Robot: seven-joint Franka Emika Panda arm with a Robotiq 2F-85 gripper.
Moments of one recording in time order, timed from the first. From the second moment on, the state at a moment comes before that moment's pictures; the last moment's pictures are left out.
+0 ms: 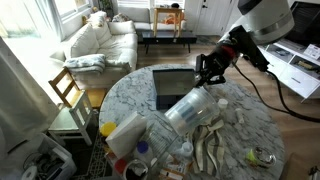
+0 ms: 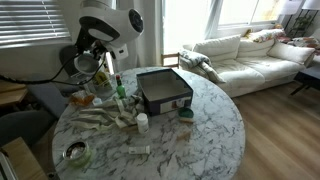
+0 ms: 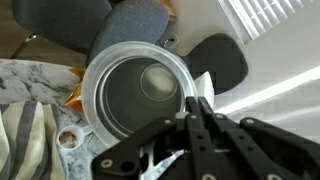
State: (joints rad) arm -0.11 0.09 -0.11 -2.03 1.02 1.62 0.16
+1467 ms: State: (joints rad) arm -0.24 0.25 -0.20 -2.12 1.16 1.47 -0.25
